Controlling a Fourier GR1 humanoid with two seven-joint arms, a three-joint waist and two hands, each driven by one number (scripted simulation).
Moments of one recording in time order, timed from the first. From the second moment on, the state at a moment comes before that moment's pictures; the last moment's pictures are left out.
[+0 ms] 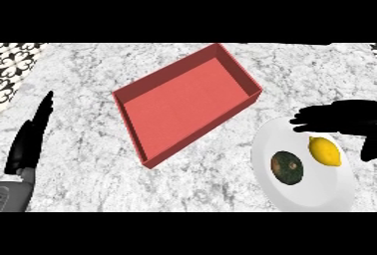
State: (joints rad) left arm -0.14 0.47 -0.03 -1.32 -0.08 0.22 0.07; right arm -0.67 -0.93 0.75 -0.95 0.61 0.21 -1.02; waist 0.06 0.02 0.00
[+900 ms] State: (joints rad) left arm -0.12 0.47 0.02 -1.31 -0.09 0.21 0.07; right arm -0.76 -0.76 0.82 -0.70 0.72 0.12 -1.11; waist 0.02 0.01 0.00
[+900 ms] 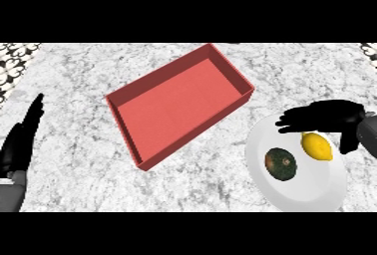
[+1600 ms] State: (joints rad) left arm -0.08 0.47 0.05 -1.35 -0.10 0.19 0.07; right arm -0.69 -0.81 0.86 -0.83 0.75 0.10 -1.08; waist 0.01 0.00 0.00
